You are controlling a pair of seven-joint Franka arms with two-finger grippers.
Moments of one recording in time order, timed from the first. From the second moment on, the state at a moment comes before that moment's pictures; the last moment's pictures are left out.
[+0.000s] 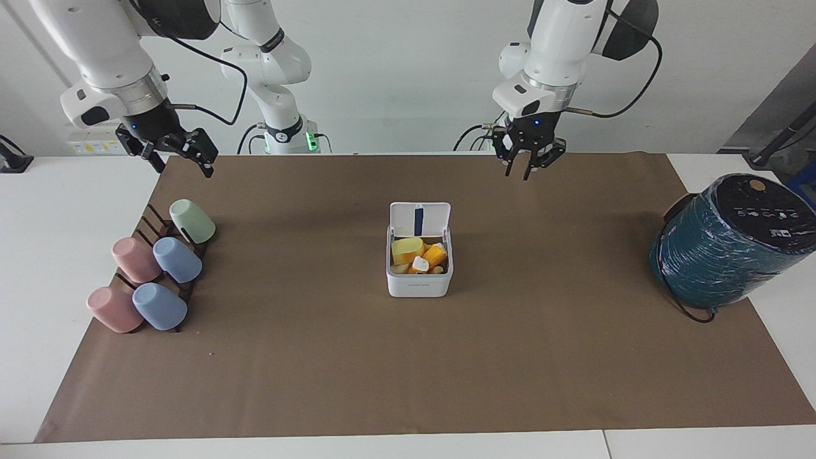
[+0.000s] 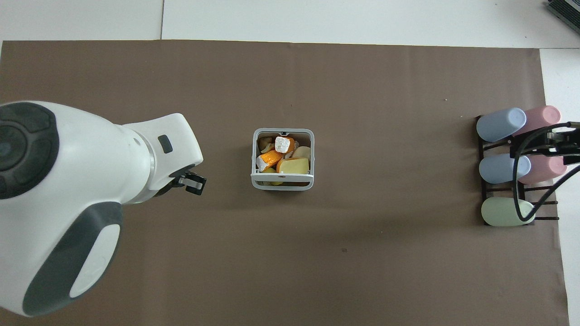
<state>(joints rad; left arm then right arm) -0.53 -0.11 0.03 -1.80 0.00 1.78 -0.06 0.02 -0.03 -0.06 -1.61 -0.02 1.55 0.11</state>
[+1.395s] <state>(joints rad) -0.76 0.10 0.05 -1.87 0.00 2.28 -0.34 0.02 -0.03 -0.06 -1.61 -0.02 1.55 0.11</state>
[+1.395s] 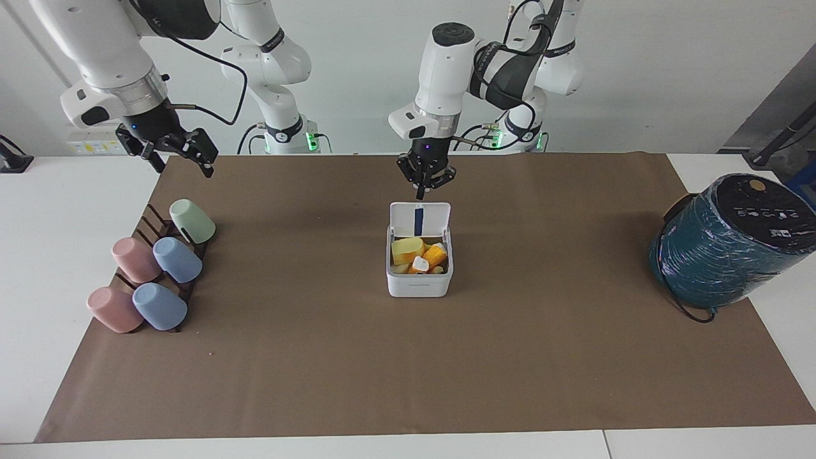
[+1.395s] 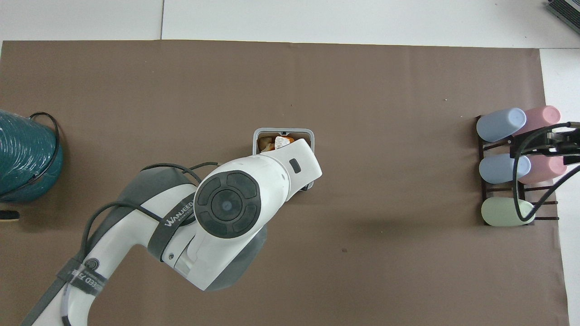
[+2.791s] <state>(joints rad) -0.72 0.30 0.05 -1.84 0.00 2.52 -0.34 0.02 -0.03 -0.06 -1.61 -0.02 1.55 0.11</state>
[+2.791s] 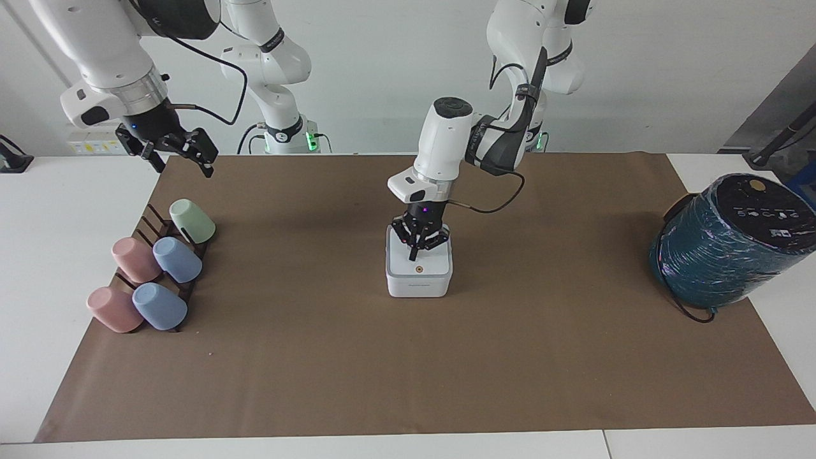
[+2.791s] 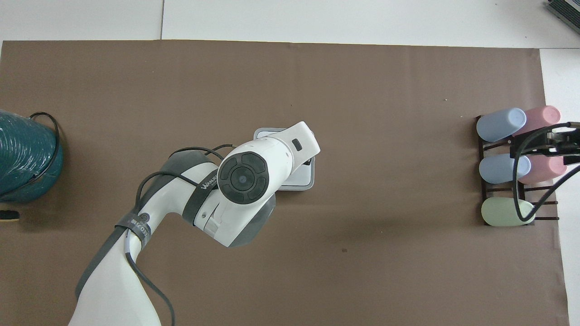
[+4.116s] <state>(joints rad) -0.50 0.00 0.07 -1.85 0.00 1.99 -0.28 0.02 -0.03 -0.06 -1.61 -0.02 1.55 0.11</state>
